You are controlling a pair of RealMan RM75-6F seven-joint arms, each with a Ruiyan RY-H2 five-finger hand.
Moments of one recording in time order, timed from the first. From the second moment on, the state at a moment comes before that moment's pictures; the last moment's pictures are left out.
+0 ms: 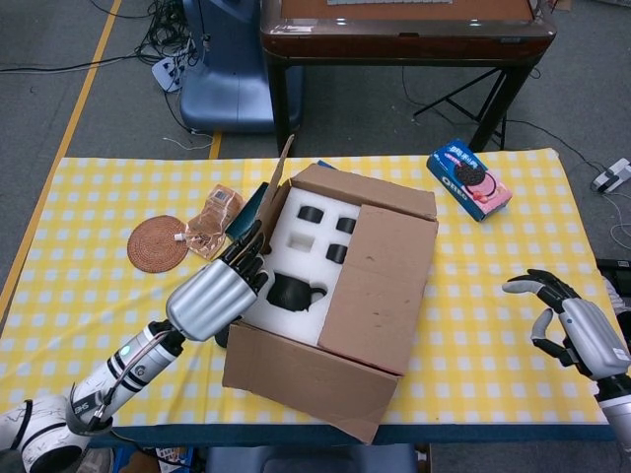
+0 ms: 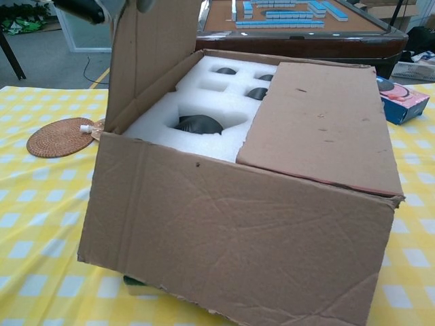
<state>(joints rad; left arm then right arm) -0.84 -0.99 -0.16 -2.09 1.44 1.10 1.06 0.17 -0.69 0.04 -2.01 -1.55 1.30 0.50</state>
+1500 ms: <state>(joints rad) -0.68 -0.89 -0.21 -2.02 1.10 1.17 0.67 0.50 -0.69 0.17 -2.07 -1.48 0.94 0.23</state>
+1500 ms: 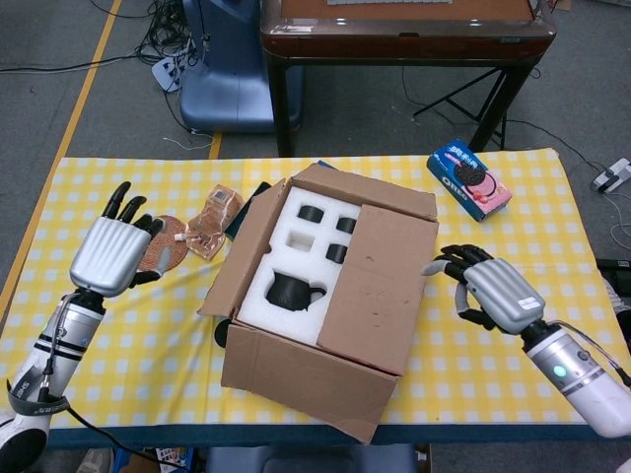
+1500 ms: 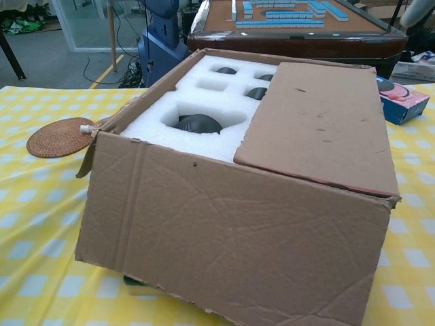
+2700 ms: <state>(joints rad) -0.39 -0.89 -0.08 -1.91 1.36 1.31 0.28 1.01 -1.15 0.19 -1.80 -1.00 0.68 -0.29</state>
